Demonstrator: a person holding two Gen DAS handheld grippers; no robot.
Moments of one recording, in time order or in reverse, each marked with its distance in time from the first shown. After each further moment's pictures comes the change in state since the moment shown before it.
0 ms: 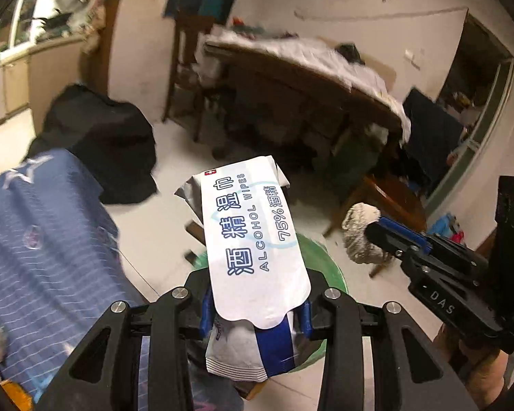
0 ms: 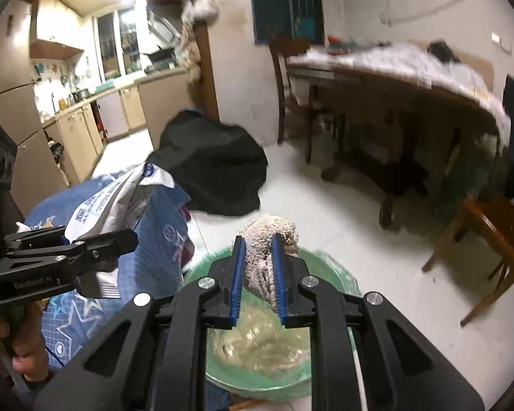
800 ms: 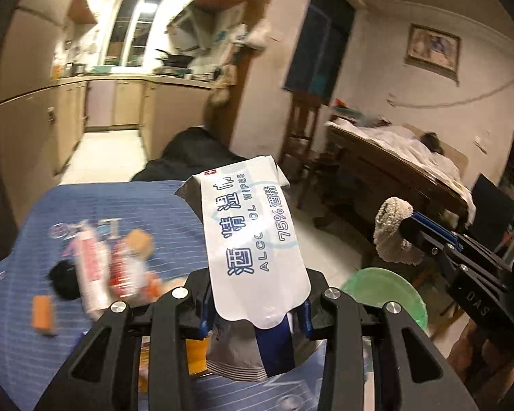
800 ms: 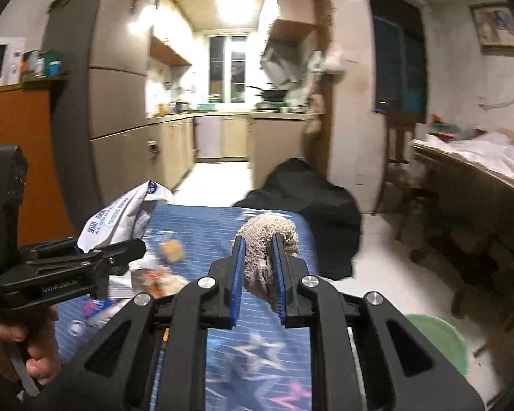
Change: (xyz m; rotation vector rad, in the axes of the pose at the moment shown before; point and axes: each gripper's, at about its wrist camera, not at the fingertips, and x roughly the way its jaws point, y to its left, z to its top) left arm -0.278 0.159 -0.107 -0.196 -0.356 0.335; right arm -0.075 0.219 0.005 -0.278 -0.264 0.269
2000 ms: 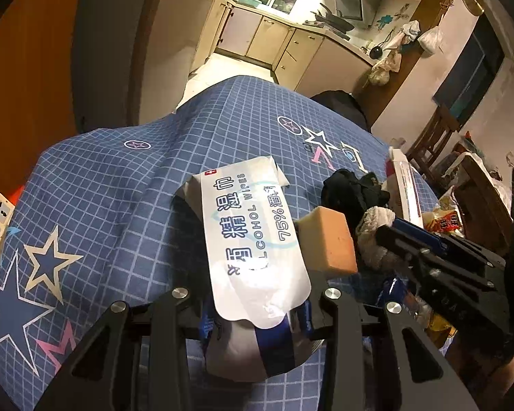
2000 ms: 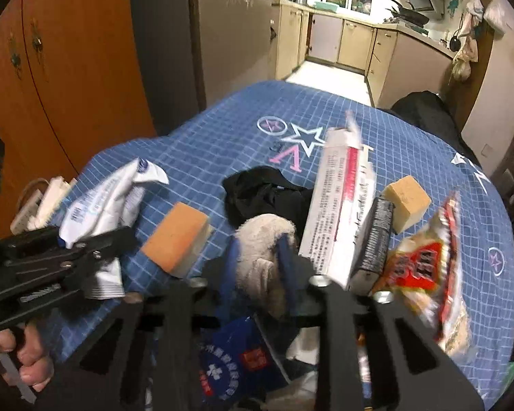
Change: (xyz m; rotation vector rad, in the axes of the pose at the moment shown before) left arm -0.044 0.343 -0.121 -0.460 0.154 0.367; right arm 0.204 0.281 -0.064 -0.280 0.434 0.410
